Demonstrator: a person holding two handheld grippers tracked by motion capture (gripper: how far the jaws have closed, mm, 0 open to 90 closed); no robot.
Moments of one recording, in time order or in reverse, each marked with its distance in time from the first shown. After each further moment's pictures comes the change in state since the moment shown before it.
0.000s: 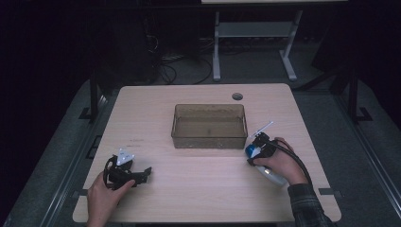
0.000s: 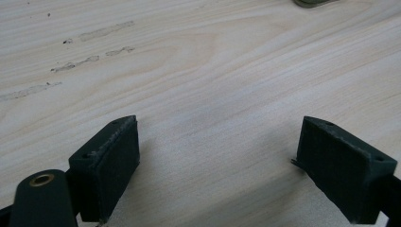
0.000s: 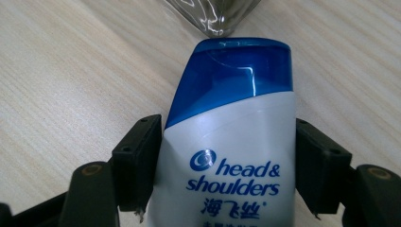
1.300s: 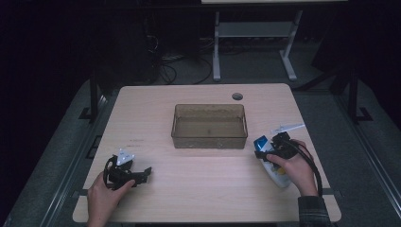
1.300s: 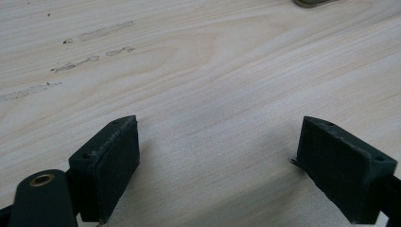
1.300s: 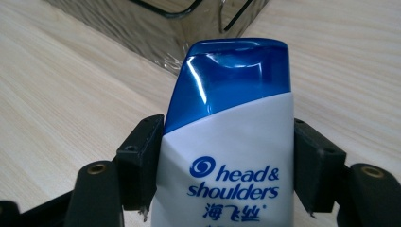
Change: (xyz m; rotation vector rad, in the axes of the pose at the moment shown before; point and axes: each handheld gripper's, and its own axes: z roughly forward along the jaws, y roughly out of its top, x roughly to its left) left arm 0.000 0.000 0.000 -0.005 0.001 -0.003; right arm -0.014 -0.035 -0.044 -0.315 0.059 0.178
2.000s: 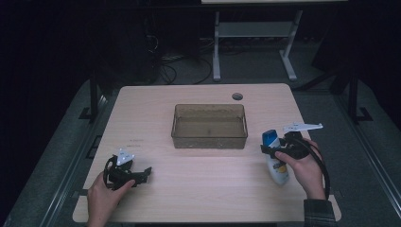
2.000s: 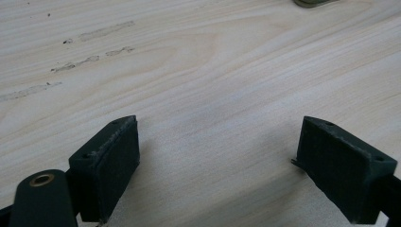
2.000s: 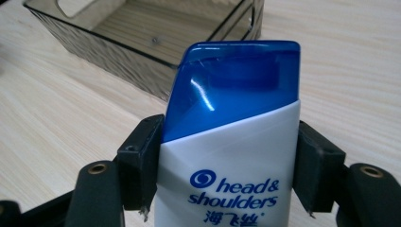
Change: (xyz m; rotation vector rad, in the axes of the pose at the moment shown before) left arm 0.000 0.000 0.000 0.000 0.000 0.000; right arm -0.002 -0.002 -0.033 -0.157 0.007 0.038
